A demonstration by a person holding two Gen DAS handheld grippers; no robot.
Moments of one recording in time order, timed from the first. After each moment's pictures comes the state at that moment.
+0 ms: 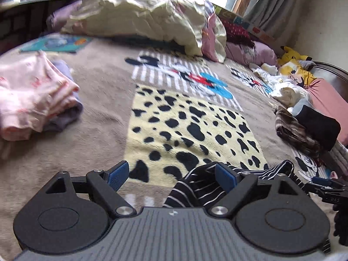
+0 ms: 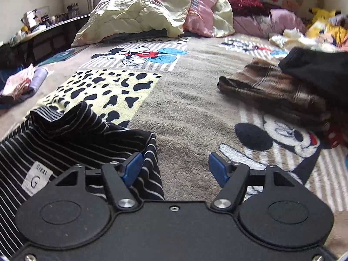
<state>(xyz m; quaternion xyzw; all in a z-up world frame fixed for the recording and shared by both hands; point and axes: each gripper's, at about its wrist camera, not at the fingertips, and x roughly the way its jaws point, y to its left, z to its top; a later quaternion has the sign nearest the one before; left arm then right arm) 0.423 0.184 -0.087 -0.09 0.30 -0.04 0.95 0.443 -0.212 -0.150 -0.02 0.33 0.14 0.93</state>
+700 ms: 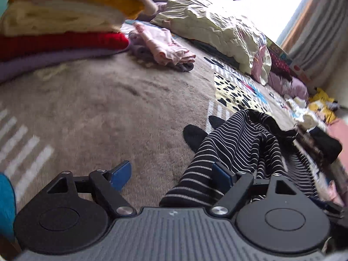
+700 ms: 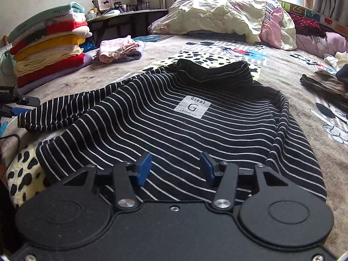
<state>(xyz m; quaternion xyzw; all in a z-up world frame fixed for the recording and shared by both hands) 0.169 0.283 -0.126 -0.29 0.32 0.07 0.90 0.275 -0.116 -0.155 -0.05 0.31 0.29 0.90</state>
